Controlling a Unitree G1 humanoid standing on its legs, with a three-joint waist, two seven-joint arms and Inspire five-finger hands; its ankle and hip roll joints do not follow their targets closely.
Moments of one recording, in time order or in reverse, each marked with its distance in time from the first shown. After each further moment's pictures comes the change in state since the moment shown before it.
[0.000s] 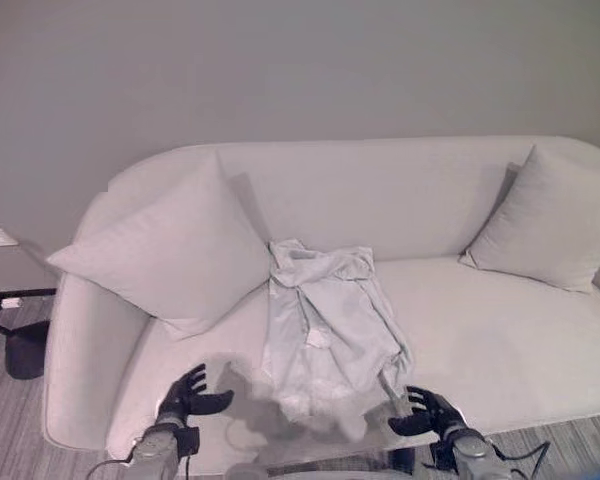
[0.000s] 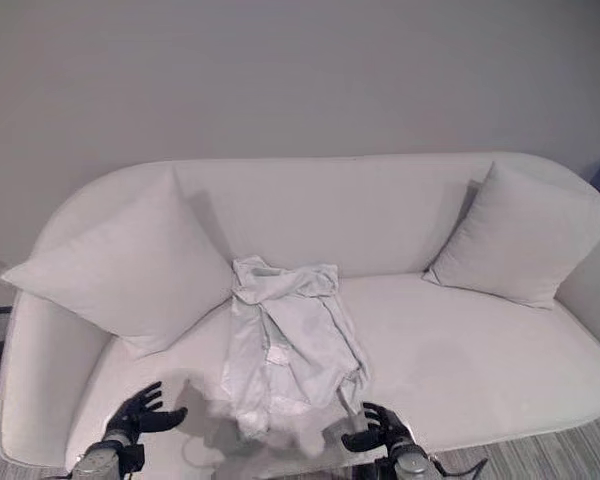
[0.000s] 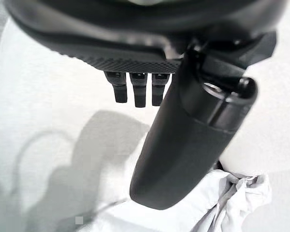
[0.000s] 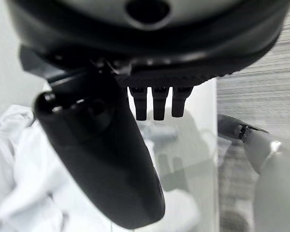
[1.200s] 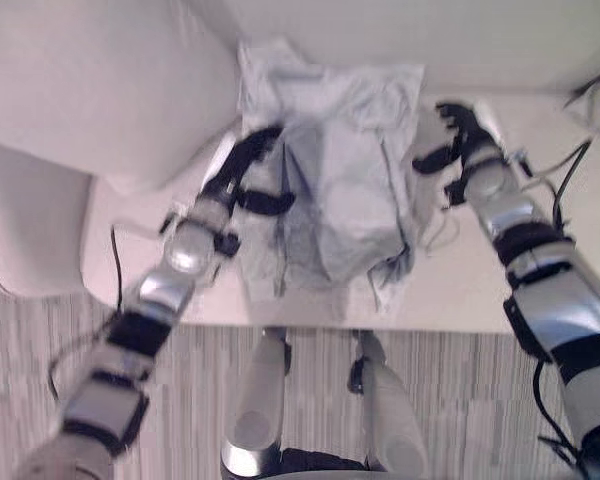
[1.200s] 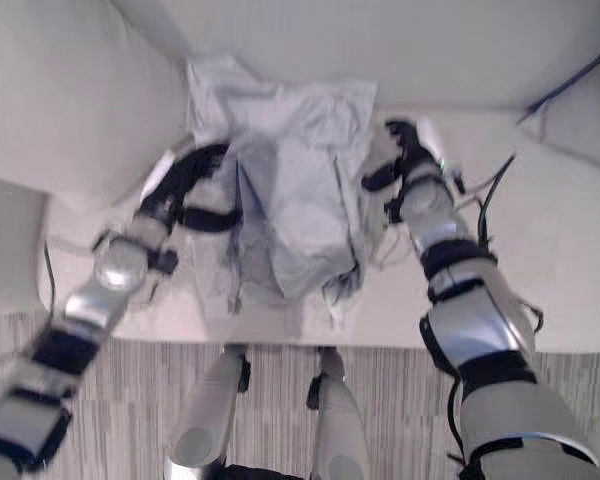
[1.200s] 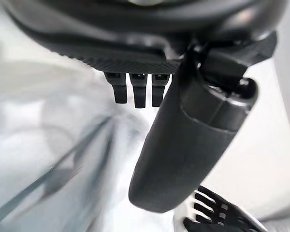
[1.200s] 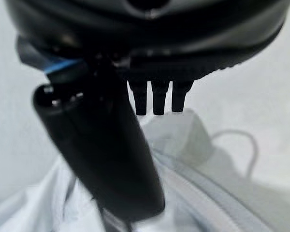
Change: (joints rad) left arm -0.984 0.347 -0.462 -0.381 0.134 0.041 0.072; right arm -1.393 -0.278 0.459 0.339 0.120 0.038 -0.201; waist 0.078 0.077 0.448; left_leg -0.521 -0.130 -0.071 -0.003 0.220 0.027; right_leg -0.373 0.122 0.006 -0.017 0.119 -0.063
